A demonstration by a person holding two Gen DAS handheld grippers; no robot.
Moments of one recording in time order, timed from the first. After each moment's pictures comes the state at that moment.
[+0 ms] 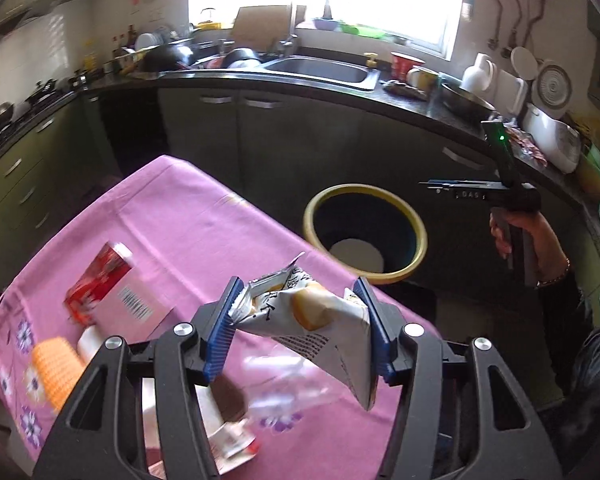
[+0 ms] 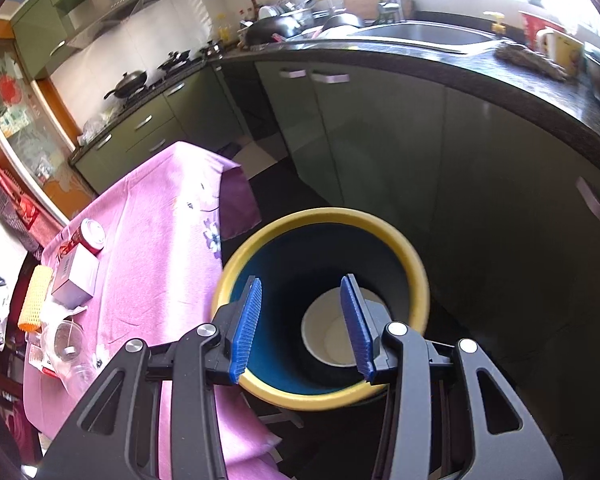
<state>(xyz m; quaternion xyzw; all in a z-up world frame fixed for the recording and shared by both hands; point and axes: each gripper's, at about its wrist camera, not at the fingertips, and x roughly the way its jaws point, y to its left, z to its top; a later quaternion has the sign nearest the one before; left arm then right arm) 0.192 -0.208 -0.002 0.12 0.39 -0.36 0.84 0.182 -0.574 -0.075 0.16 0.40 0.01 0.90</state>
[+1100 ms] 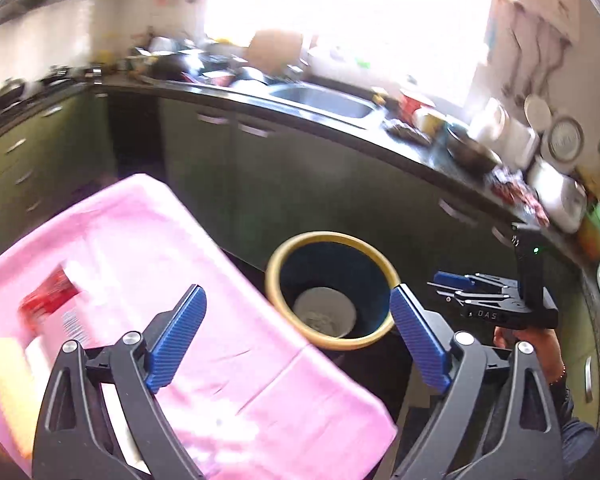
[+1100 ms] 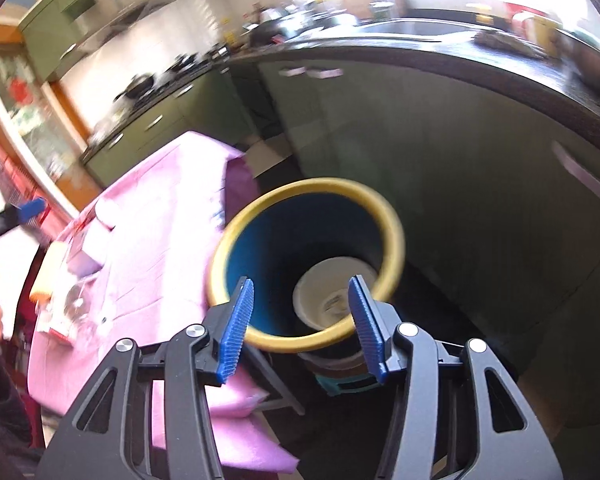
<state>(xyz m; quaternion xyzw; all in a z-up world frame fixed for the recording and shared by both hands) 0.187 -0.232 0.010 0.03 0.36 -0.31 0.88 0.128 -0.566 -0.081 0.14 0.41 0.07 0.90</state>
